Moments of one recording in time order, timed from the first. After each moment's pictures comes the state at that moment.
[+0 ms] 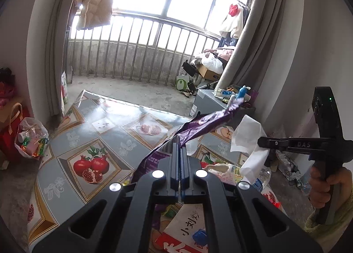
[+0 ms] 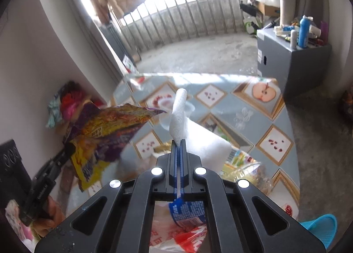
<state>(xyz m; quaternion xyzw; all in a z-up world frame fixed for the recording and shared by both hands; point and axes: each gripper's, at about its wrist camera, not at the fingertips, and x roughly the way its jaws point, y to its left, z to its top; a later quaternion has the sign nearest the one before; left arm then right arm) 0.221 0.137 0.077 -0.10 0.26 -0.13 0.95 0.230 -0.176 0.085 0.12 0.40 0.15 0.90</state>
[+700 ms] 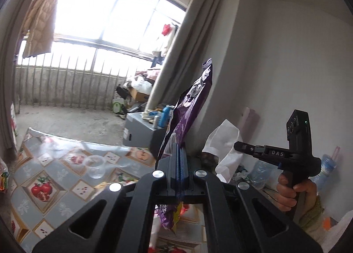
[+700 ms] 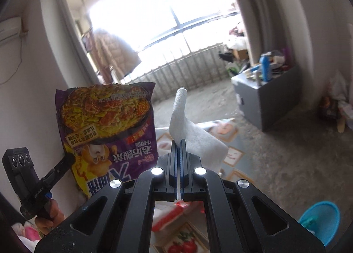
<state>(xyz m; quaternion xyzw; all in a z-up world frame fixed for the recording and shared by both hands) 0.109 0.042 0.202 -0.09 0.18 -0.35 0.92 0.046 -0.292 0.178 0.20 0.24 0.10 0.95</state>
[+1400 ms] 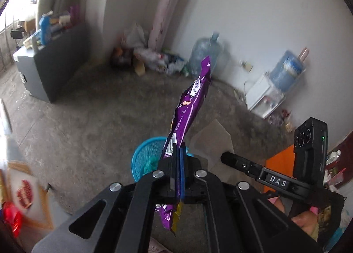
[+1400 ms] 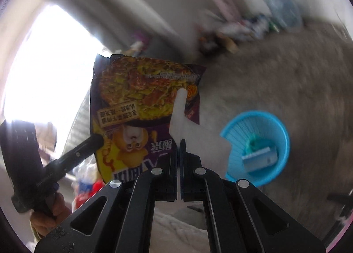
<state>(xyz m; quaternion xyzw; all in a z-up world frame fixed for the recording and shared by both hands) 0.099 -0.414 0.039 0.13 0.44 -0.54 0.71 -0.114 -0.531 -0.037 0.47 0.27 -0.18 0.82</state>
